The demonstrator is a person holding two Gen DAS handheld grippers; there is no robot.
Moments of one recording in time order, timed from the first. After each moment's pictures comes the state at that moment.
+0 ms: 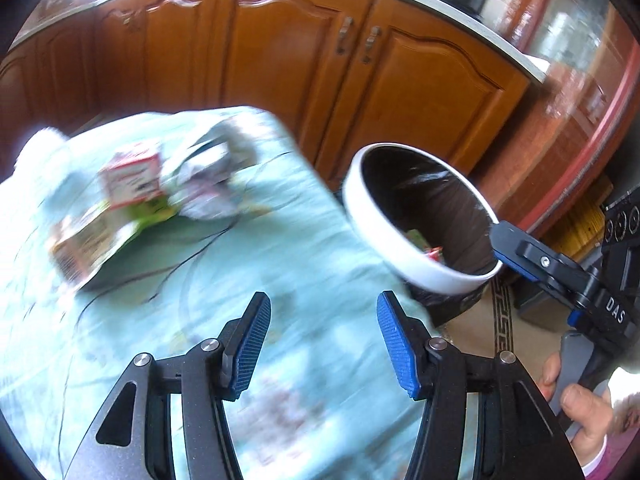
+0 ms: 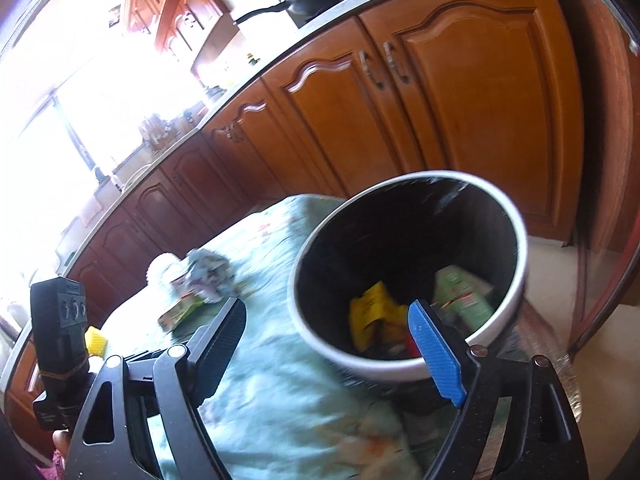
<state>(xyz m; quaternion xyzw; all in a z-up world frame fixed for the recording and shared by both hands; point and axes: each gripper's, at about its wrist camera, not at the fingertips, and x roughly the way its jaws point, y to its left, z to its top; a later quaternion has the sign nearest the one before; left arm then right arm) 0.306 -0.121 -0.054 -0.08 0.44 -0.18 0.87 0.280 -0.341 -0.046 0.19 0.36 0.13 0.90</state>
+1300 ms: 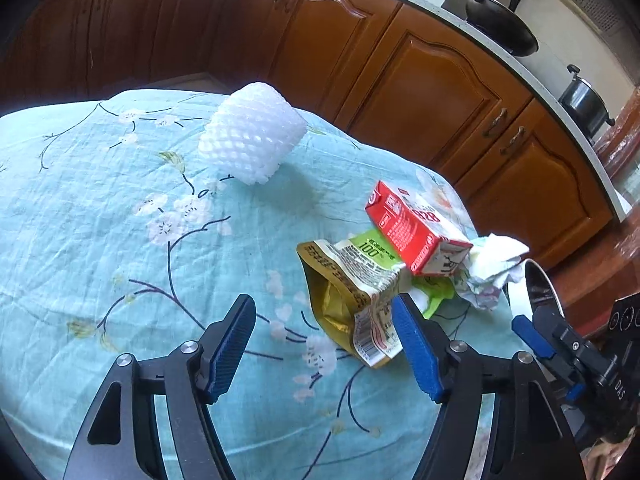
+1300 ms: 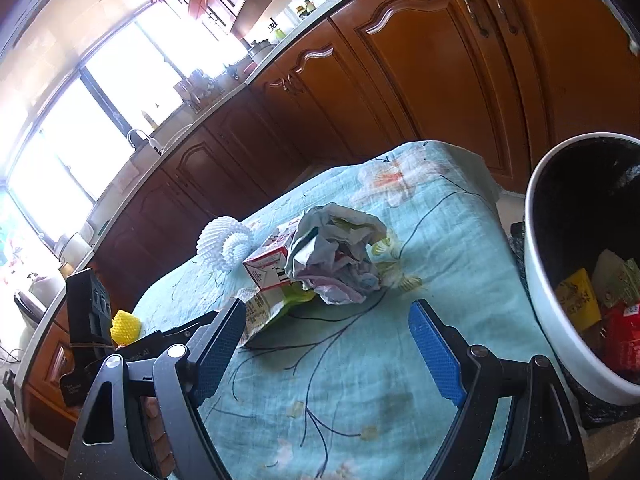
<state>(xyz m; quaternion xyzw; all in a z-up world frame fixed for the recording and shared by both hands) 0.345 0.063 -0.073 -0.22 0.43 -0.05 0.87 0.349 -0.195 -0.067 0.20 0.40 0.22 0.87</state>
